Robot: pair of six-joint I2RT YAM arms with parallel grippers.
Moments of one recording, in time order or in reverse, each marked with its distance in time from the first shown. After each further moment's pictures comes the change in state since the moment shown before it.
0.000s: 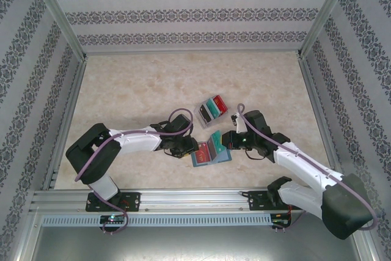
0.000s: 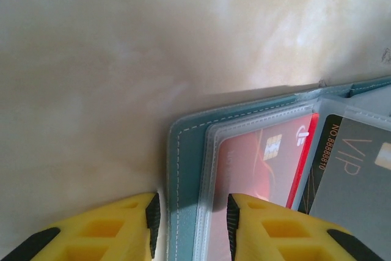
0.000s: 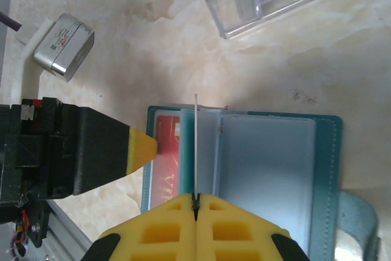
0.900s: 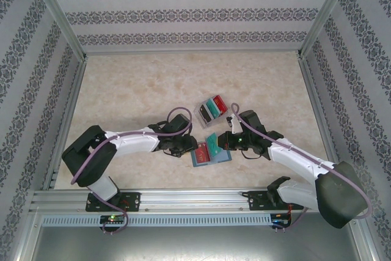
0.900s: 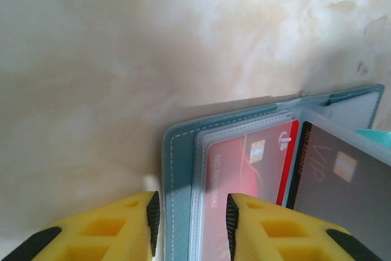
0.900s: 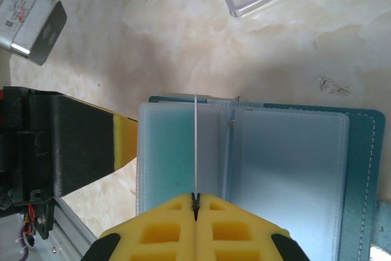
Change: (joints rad) left arm -0.002 -0.048 -0.016 0.005 -0.057 0.009; right arm 0.031 0.095 0.003 0.055 -0.026 0.030
